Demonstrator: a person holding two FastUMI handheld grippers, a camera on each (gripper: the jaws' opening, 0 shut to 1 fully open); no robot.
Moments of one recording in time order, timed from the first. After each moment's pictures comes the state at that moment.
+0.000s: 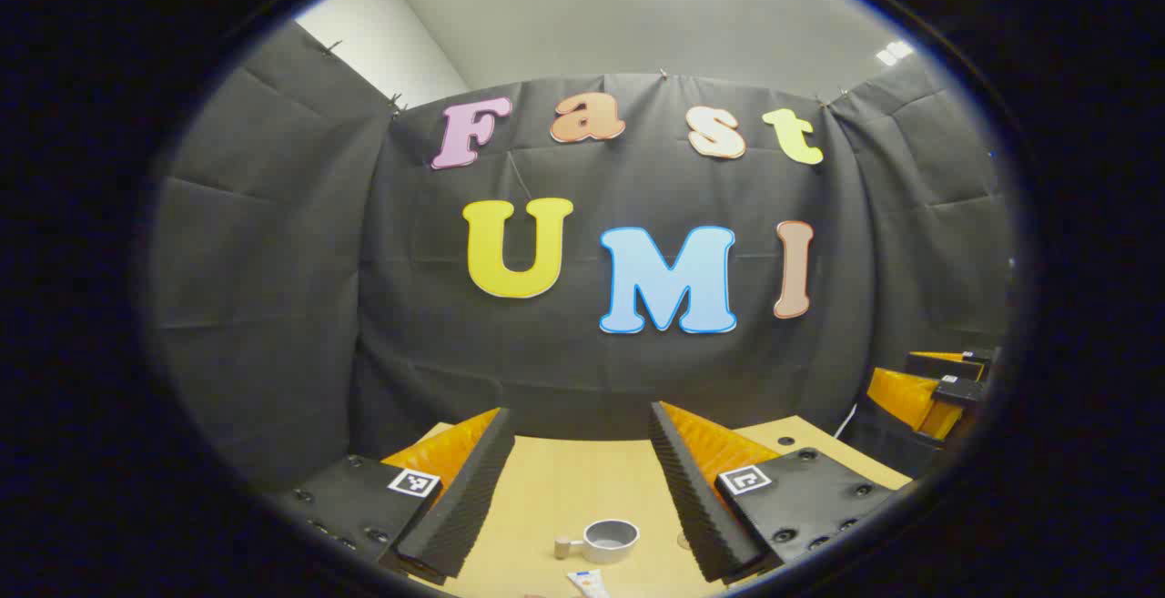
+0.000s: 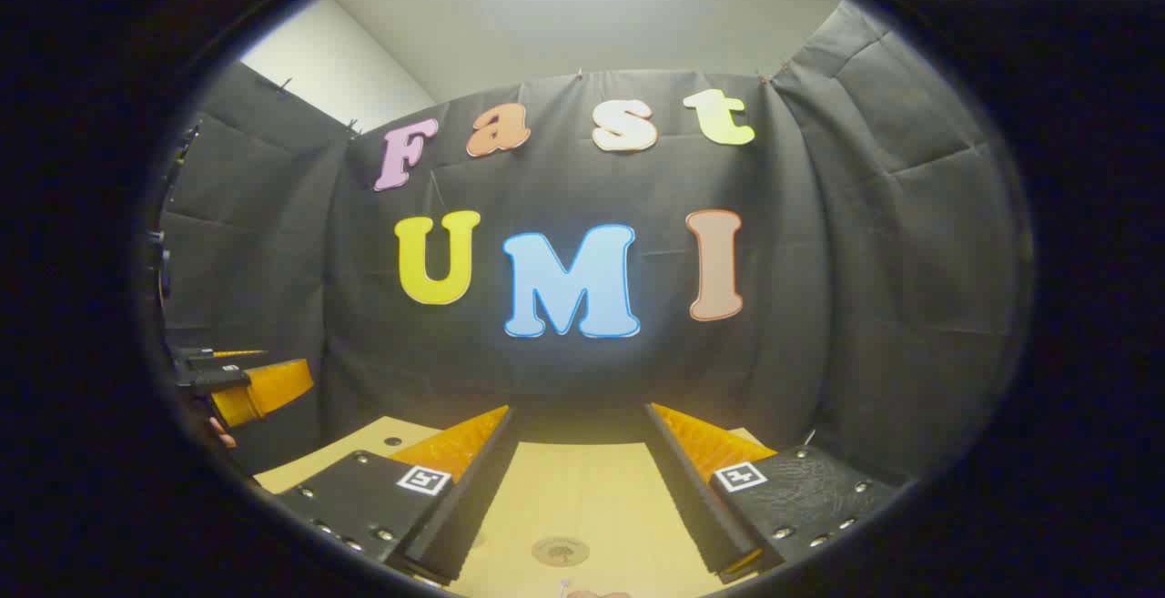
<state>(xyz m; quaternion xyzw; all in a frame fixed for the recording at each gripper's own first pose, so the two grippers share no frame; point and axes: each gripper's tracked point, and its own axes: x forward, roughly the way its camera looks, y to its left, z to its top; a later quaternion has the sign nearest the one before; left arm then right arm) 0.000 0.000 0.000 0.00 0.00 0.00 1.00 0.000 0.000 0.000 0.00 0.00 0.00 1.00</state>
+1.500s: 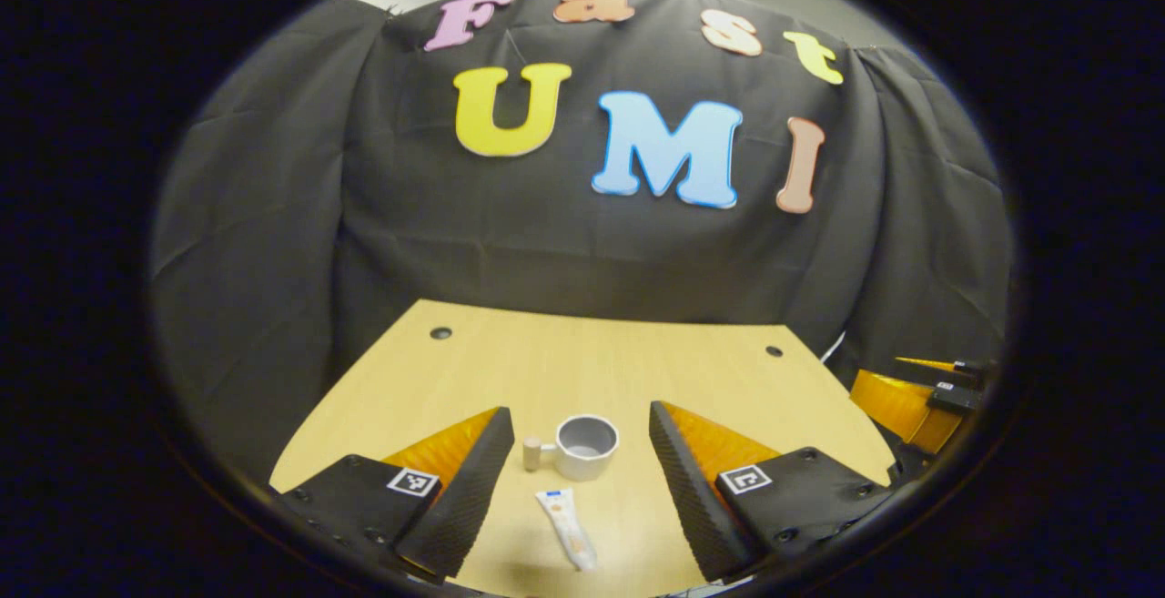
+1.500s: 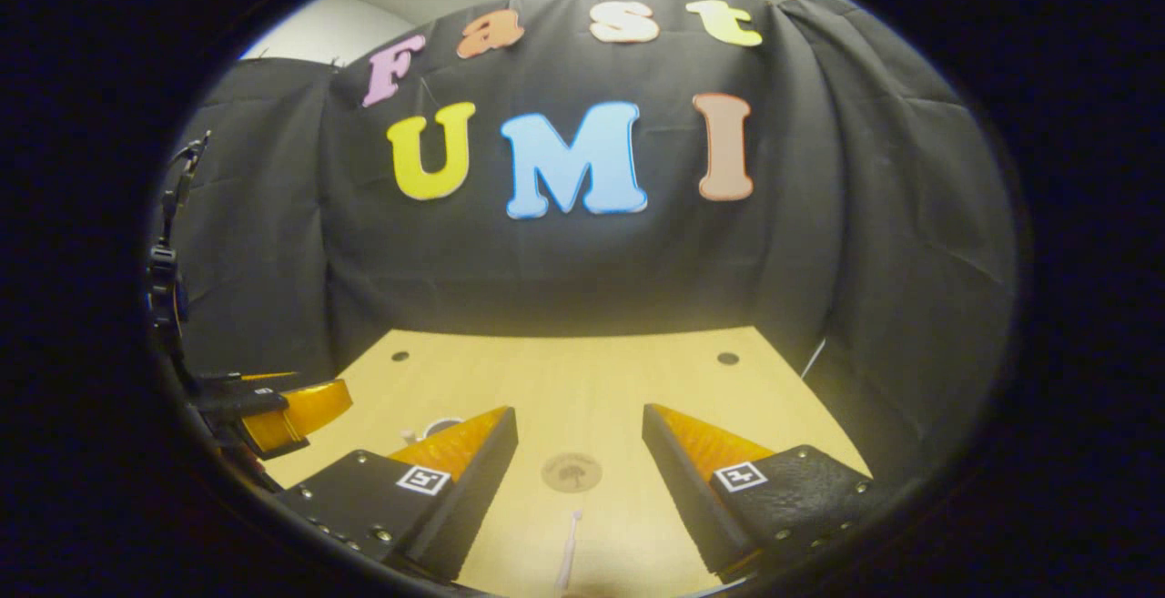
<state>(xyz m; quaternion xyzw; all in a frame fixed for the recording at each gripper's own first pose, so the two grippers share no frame) -0.001 -0.012 -0.176 -0.04 0.23 0.00 0.97 -0.018 0.009 -0.129 0.02 0.23 0.01 0.97</state>
